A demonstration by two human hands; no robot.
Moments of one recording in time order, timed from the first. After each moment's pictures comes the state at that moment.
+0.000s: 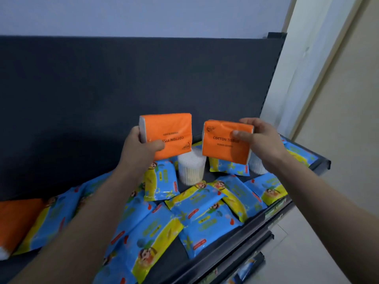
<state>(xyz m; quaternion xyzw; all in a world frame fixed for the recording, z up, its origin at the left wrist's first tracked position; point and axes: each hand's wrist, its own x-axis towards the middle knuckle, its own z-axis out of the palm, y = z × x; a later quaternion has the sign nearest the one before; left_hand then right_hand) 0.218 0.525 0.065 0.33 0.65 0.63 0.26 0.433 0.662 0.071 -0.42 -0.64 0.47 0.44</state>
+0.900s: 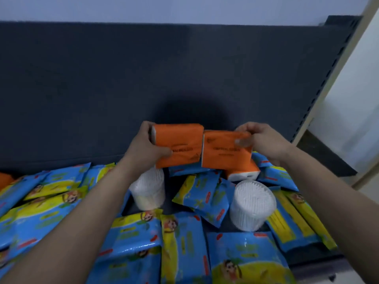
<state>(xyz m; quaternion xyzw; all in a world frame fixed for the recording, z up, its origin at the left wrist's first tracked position) 0.274 0.670 0.047 0.31 0.75 0.56 0.15 0.442 0.885 0.062 -0.29 -0.78 0.52 0.17</state>
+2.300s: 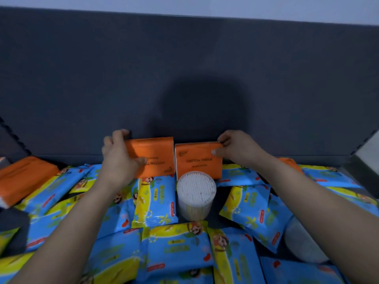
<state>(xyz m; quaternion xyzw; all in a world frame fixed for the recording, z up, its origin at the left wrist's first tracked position) 0.181 0.562 0.018 0.19 0.90 0.40 -0.03 0.300 0.806 0.038 -0.24 -0.91 0.32 0.09</state>
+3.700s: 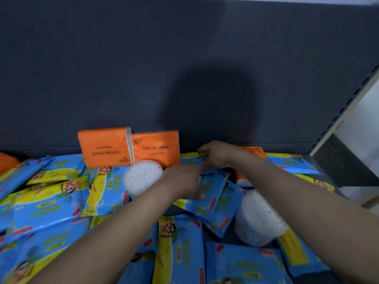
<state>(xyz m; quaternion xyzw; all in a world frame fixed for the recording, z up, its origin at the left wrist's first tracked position) 0.327 0.718 0.022 0.43 0.87 -0.02 0.23 0.347 0.852 0.021 -0.19 -0.94 0.22 -0.15</state>
